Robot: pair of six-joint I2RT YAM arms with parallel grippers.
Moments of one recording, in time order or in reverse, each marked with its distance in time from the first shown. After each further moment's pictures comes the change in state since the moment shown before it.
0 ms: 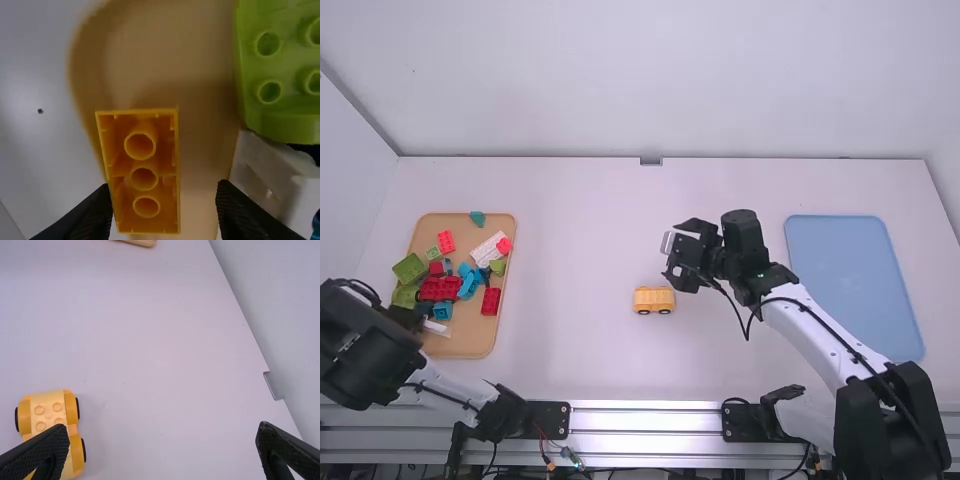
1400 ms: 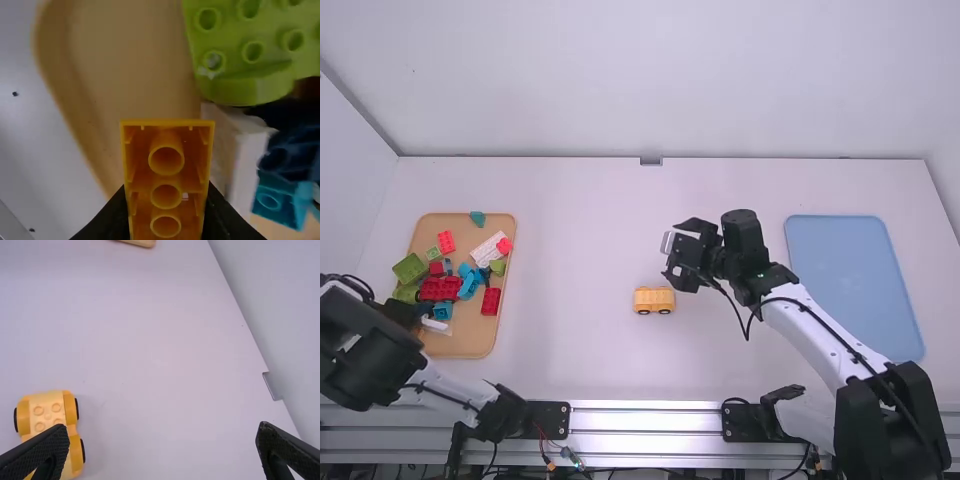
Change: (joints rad) left arm -0.006 -0.010 0.080 -0.143 0.096 0.024; right arm 0.002 0.000 0.000 0.005 0.000 0.000
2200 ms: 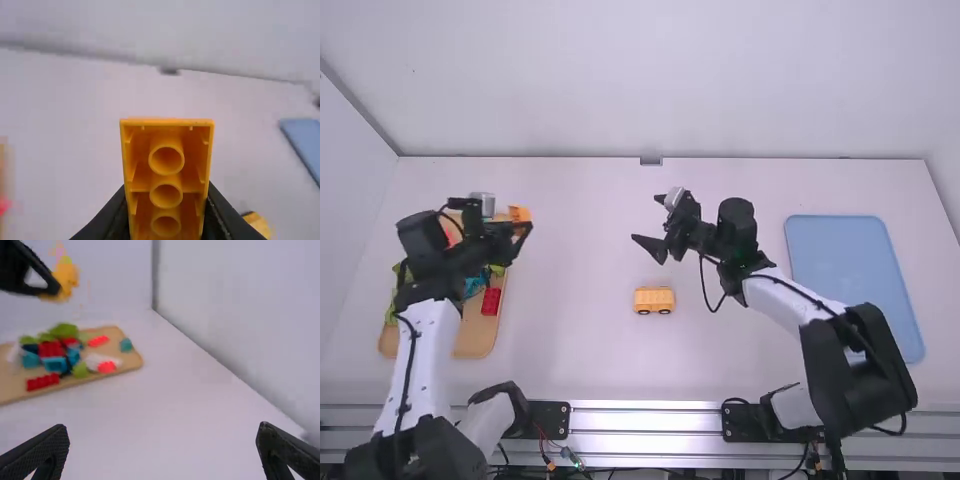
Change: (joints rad) left arm -0.678 -0.687 -0.327 0.546 0.797 0.350; right arm -0.010 0.247 0.005 0.735 -0.256 0.782
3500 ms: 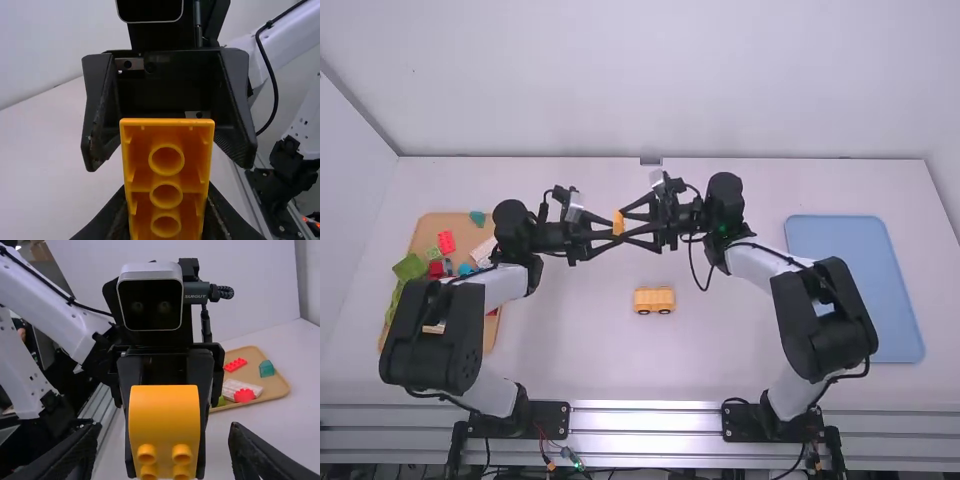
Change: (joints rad) left arm -0.428 0.545 -0.084 1.317 0.565 -0.426; right arm 0.010 0.233 0.231 0.208 -0.542 0.488
